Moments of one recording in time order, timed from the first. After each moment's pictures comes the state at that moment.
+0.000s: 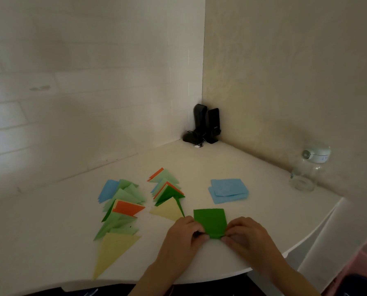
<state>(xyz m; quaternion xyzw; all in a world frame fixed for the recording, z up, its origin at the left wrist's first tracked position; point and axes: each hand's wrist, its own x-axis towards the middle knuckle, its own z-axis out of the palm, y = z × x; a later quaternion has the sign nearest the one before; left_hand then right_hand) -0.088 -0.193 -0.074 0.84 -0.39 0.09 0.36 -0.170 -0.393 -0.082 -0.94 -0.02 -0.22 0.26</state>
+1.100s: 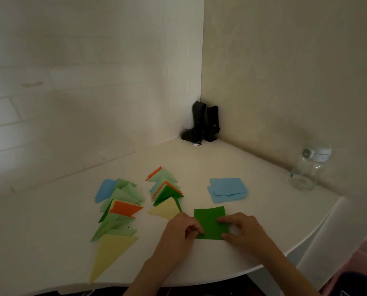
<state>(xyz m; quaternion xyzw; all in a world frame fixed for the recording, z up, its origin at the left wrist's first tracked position) -0.075 -0.191 -0.068 0.85 -0.34 -0.01 0.41 -0.151 -0.384 -0.055 -0.94 0.12 0.00 0.32</state>
